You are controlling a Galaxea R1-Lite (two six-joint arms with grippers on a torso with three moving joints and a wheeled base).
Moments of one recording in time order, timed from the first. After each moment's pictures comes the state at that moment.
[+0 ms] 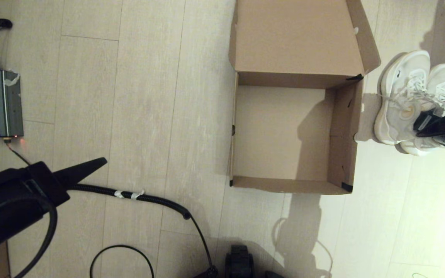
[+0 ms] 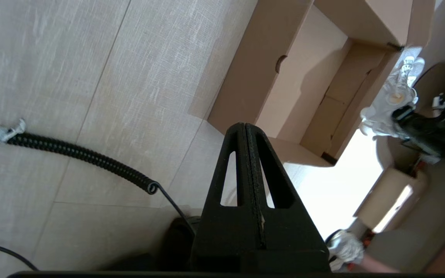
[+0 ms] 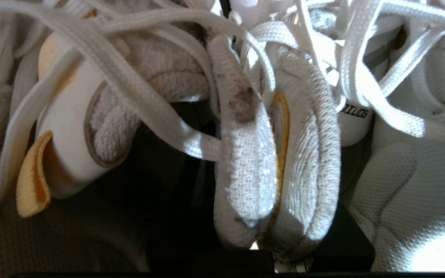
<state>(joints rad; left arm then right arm) -0.22 1.11 -0.47 -0.62 -0.18 -0.50 -0.42 1.99 -1.33 -0.43 0.09 0.32</state>
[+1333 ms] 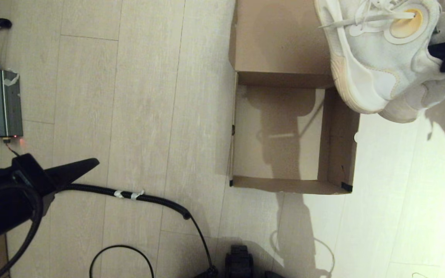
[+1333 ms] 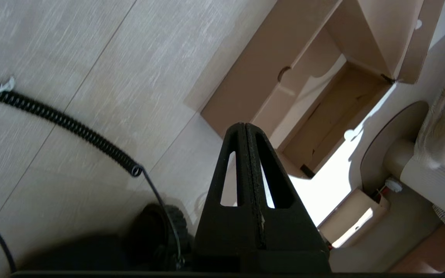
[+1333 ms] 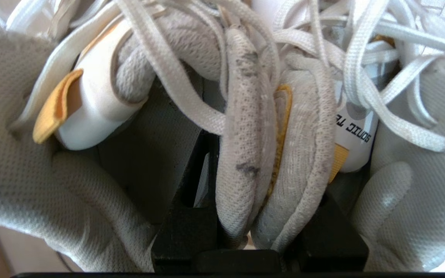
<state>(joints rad) -0.17 1.09 -0.53 -0.49 -0.18 -0.69 0.21 1.33 -1.43 0.20 0.08 0.17</state>
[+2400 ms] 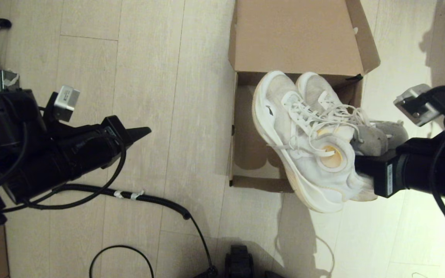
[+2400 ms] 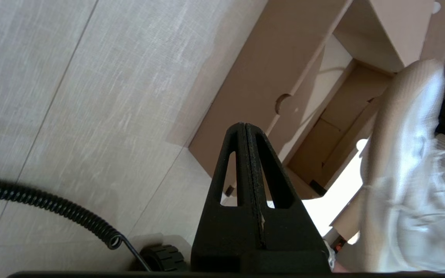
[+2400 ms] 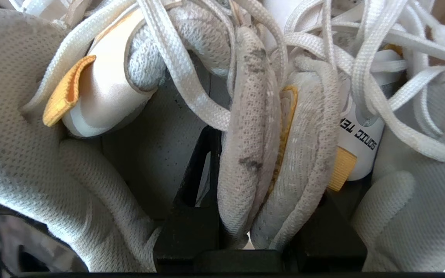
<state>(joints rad) -0.28 1.48 -0.78 -0.63 -0.18 -0.60 0.50 1.29 -0.85 -0.11 -0.05 -0.04</state>
